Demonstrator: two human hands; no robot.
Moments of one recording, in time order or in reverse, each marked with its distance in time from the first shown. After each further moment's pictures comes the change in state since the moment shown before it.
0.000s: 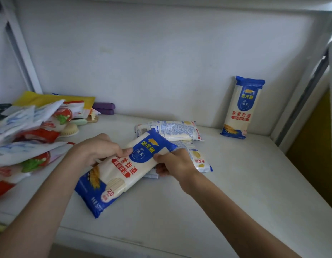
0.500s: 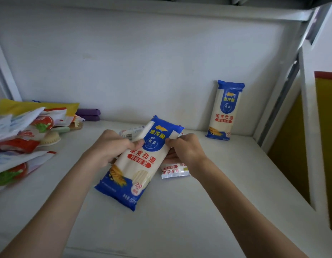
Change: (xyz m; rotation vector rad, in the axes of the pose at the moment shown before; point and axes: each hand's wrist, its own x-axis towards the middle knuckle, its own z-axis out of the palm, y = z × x) left_hand -0.001 0.045 0.038 -0.370 0.035 0.239; right_hand -0.006 -0.034 -0.057 0.096 0.069 -0.157
